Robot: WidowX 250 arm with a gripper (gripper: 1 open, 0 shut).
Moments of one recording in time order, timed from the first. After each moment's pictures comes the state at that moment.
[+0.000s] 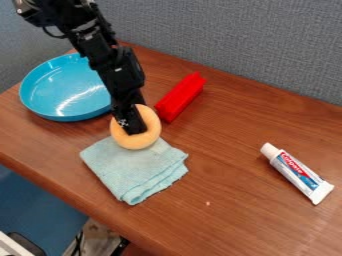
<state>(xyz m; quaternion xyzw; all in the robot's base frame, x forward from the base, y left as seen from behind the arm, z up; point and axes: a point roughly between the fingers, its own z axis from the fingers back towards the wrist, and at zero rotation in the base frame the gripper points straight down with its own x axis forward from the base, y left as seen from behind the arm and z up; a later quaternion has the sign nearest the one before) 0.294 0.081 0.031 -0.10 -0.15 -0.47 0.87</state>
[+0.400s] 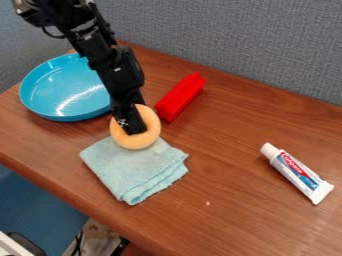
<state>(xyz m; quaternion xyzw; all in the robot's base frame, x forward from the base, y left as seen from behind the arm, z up) 0.294 0.081 0.031 -0.10 -0.15 -0.46 0.87</state>
